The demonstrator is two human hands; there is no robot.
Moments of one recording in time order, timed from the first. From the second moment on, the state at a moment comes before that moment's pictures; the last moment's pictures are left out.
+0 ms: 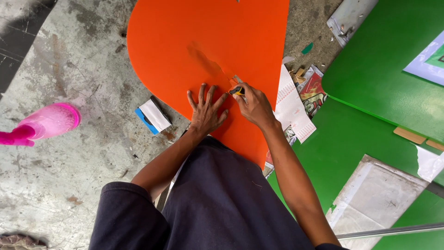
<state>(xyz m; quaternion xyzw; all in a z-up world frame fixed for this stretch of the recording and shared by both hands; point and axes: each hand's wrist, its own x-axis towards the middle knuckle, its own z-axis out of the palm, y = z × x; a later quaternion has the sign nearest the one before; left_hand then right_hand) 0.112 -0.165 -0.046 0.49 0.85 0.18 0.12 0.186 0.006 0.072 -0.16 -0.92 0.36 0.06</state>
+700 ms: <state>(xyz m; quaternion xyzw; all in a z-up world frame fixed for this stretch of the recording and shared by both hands) 0.121 -0.150 -0.034 0.46 0.86 0.15 0.15 0.377 0.009 0.015 -0.55 -0.74 0.38 0.03</state>
